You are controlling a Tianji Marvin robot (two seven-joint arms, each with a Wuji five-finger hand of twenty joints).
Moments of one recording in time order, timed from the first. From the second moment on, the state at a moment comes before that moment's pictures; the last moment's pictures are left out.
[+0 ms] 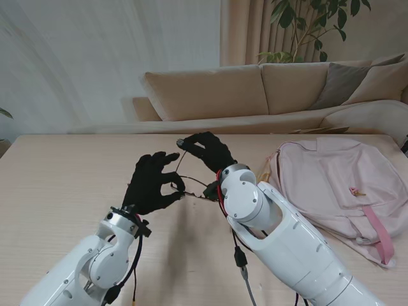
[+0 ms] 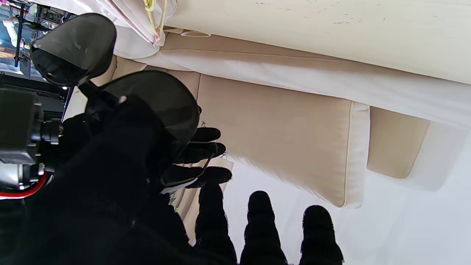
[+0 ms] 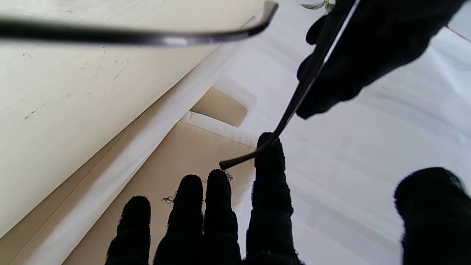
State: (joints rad) left arm 1.59 -1.12 -1.14 -1.68 0.86 -0.13 0.36; right arm -1.21 -1.26 0.88 -1.61 -0.18 0.36 -0.17; left_hand 0.77 -0.52 0.52 -0.11 0.70 -0.40 0.89 0.65 0.25 -0.05 0.30 0.33 0.12 0.09 0.28 0.48 -0.07 0.26 0.30 0.52; right_hand 0.04 -0.31 0.60 -0.12 0.60 -0.15 0.65 0.22 0.22 0.05 0.65 0.32 0.22 -0.06 0.43 0.30 -0.08 0.08 0.44 0.76
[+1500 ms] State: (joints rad) left arm 1.62 -1.14 -1.15 -1.71 0.81 -0.05 0.36; right arm -1.28 -1.10 0.97 -1.67 -0.50 0.06 0.19; left_hand 0.85 -0.48 0.48 -0.12 0.67 -0.23 0.93 0.65 0.47 0.05 0.44 0.41 0.27 0.20 0.38 0.47 -0.07 0.35 0.44 0.42; right_hand 0.32 -0.61 0.67 -0.08 0.57 0.01 0.66 0.39 0.56 0.15 0.83 0.40 0.49 0.07 0.65 0.40 0.04 0.20 0.40 0.75
